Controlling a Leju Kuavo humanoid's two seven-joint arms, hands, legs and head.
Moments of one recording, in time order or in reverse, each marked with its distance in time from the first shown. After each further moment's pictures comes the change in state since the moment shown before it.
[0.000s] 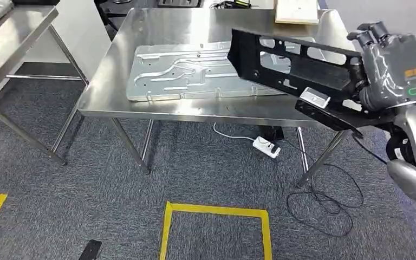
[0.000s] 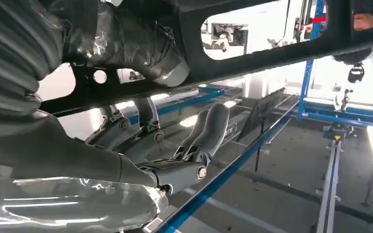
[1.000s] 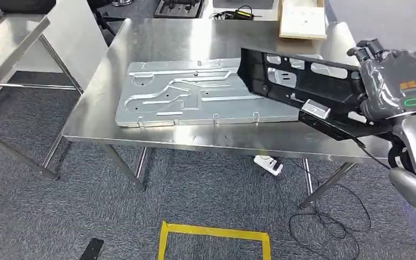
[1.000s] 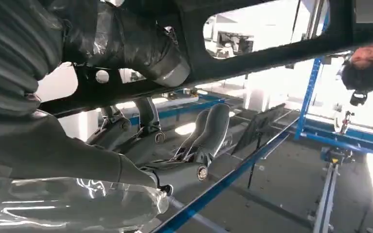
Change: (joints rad) left arm 0.000 0.001 -0.001 0.000 0.006 -0.002 0.005; right arm 0.044 -0.024 0.002 0.012 0.021 0.019 -0.018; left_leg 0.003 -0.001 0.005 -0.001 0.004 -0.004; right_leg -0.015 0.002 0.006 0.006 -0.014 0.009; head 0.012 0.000
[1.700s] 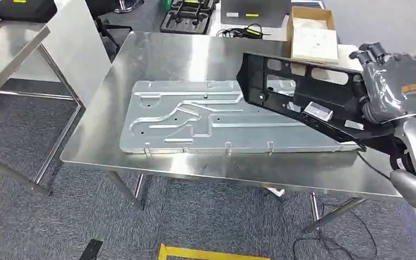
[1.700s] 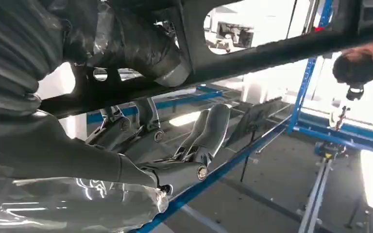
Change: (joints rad) left arm 0.000 -0.001 0.000 0.000 0.004 -0.001 -0.002; right arm 0.024 -0.008 -0.011 0.011 0.004 -0.006 0.002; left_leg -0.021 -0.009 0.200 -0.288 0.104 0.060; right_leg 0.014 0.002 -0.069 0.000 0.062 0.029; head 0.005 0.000
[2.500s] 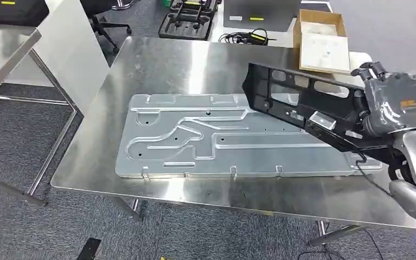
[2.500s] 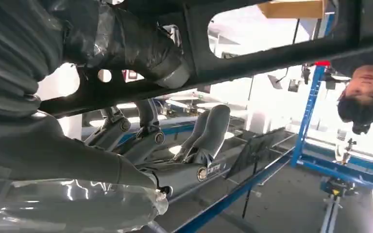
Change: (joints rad) left arm -0.005 0.002 -0.001 0.000 0.005 -0.011 0.002; right arm 0.131 -0.011 -0.070 0.021 -0.037 -0.048 0.007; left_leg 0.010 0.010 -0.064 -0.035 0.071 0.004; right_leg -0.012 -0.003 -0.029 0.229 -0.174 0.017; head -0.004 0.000
